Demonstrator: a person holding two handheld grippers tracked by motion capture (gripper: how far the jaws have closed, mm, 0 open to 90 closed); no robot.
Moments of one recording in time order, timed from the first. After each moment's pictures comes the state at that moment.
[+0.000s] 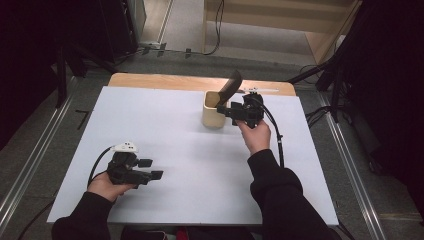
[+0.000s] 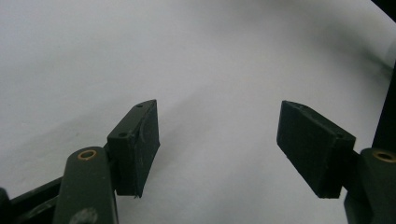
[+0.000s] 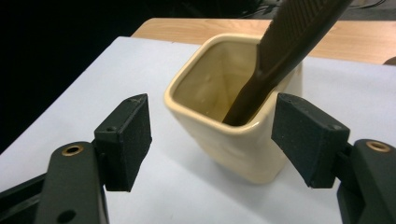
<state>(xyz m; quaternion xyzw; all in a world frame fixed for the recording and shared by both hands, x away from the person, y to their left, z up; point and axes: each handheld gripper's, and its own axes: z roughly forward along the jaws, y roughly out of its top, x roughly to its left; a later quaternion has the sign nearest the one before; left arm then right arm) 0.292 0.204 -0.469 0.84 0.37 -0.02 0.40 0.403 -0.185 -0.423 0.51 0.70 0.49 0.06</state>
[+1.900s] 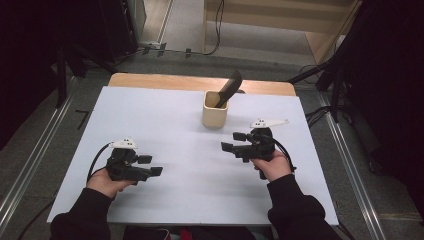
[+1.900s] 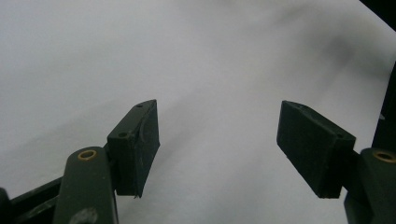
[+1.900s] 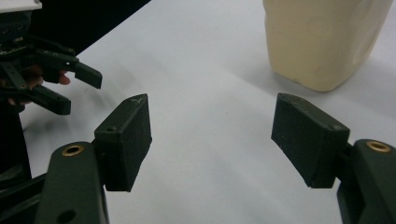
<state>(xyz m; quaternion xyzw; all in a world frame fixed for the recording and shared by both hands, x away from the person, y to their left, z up) 0.299 0.205 -0.462 0.84 0.36 -0.02 0.41 0.311 -0.199 -0.440 0.42 0.77 0.49 0.03</state>
